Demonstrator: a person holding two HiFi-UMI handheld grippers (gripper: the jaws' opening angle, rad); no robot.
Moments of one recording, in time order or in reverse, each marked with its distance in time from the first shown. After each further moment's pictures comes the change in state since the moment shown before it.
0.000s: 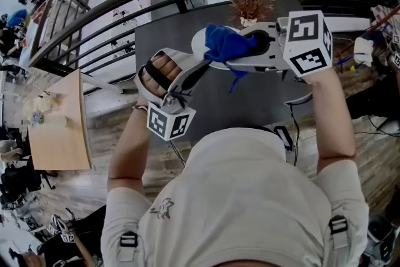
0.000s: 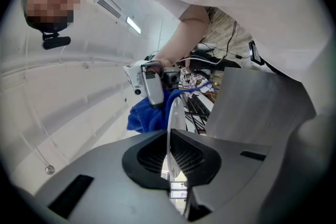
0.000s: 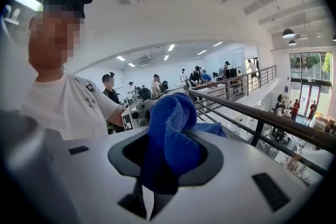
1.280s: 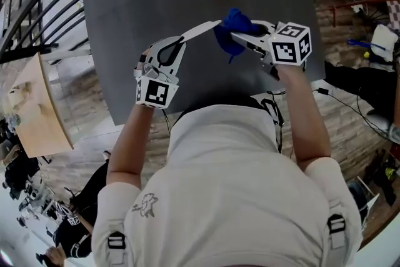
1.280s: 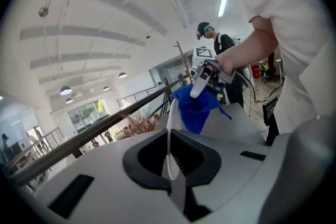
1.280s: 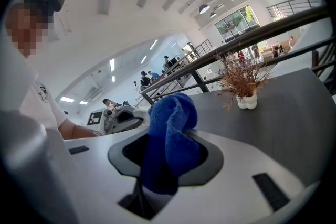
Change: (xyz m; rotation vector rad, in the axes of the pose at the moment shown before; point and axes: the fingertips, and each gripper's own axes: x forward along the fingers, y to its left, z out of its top) left arm 0.140 -0.254 -0.104 -1.046 0.261 -0.246; right arm -0.049 -0.214 -0.320 0.672 -0.123 -0.313
